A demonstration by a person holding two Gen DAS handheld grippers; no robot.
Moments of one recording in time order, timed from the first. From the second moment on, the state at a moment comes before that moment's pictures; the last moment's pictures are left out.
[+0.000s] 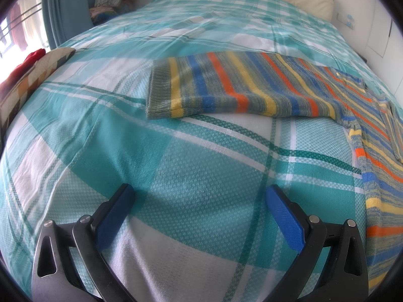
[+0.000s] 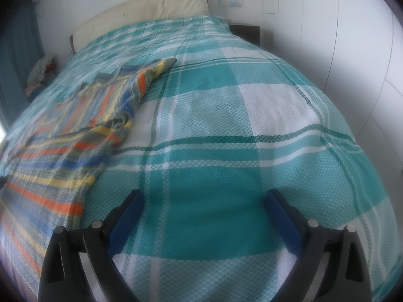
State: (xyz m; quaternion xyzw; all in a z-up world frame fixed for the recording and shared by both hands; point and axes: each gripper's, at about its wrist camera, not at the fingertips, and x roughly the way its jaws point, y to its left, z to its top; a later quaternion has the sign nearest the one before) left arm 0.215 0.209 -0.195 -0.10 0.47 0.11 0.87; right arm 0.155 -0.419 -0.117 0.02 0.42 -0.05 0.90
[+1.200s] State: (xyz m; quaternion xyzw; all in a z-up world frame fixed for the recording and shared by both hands) left arm 0.288 0.336 -0.165 -0.32 0.51 0.03 0.80; right arm 0.158 -0.416 -0.119 0.02 0.43 -0.04 0.90
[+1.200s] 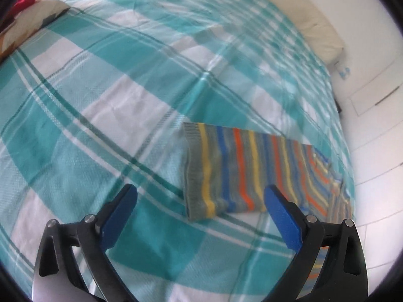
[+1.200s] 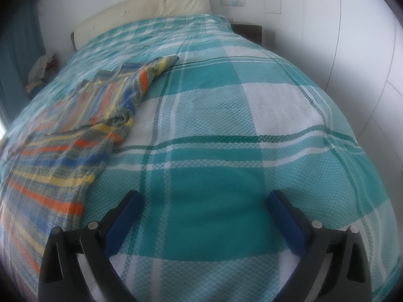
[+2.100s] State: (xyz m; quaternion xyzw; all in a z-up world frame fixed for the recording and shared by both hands) left arm 0.379 -0.021 -0.010 -0.17 0.48 -0.32 0.80; right arm 0.161 -0.418 -0.120 0.02 0.43 -0.04 0.90
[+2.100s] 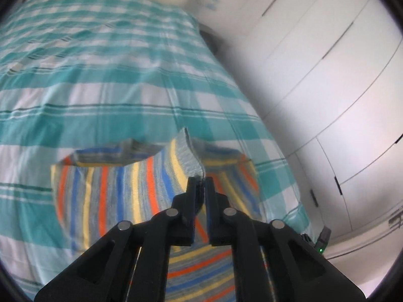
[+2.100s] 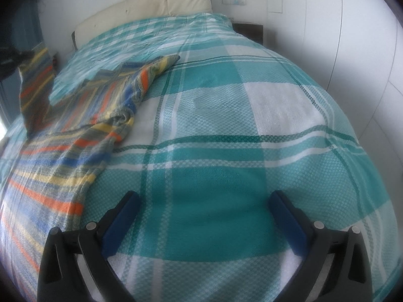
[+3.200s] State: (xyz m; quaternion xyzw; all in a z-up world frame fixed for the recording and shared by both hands) left arm 0.073 0.146 -0.142 -0.14 0.56 -0.18 0.79; right arm 0.073 -0.393 -0.056 0.12 0.50 0.11 0.85
